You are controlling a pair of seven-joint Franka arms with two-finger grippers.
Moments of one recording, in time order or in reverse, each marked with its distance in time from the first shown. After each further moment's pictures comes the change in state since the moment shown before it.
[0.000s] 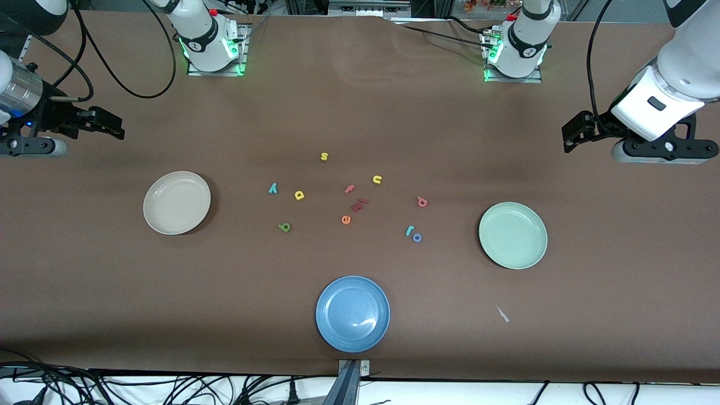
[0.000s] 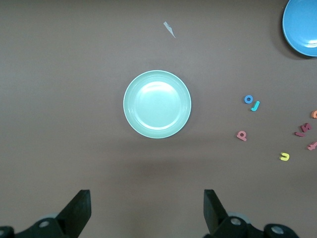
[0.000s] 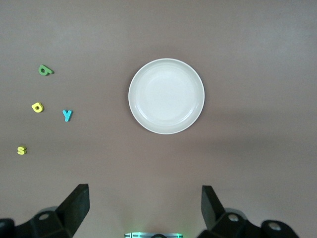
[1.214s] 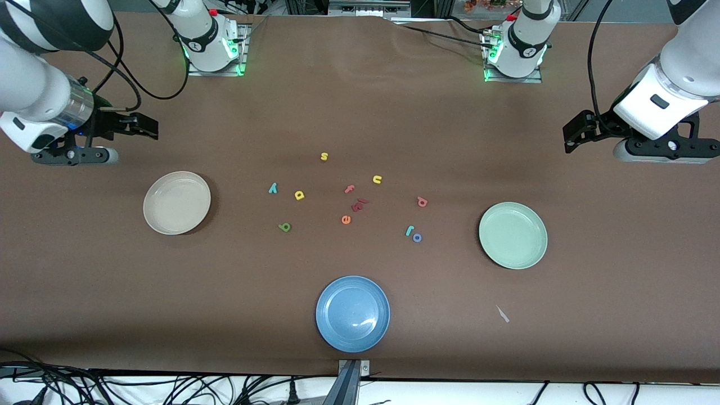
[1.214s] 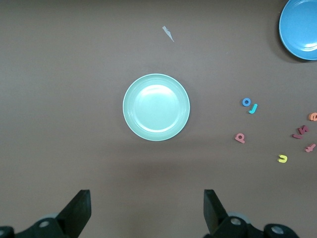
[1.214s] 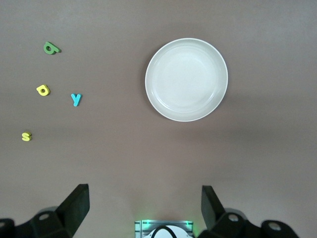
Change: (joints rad) left arm 0.000 0.005 -0.002 0.017 0.000 0.000 0.000; right arm 0.058 0.035 0.046 -0.021 0.001 -0.021 0.096
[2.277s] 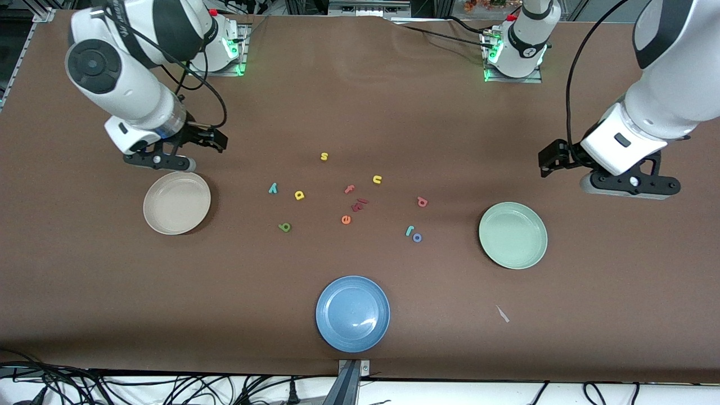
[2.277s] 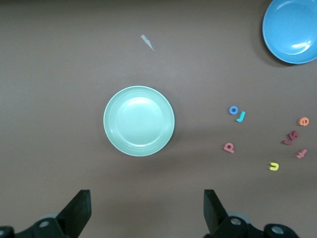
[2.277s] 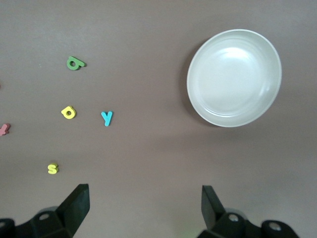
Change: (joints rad) left arm -0.045 0.131 -0.017 0.087 0.000 0.043 0.001; right arm 0.005 0.004 0.199 -0.225 0.002 0.303 0.322
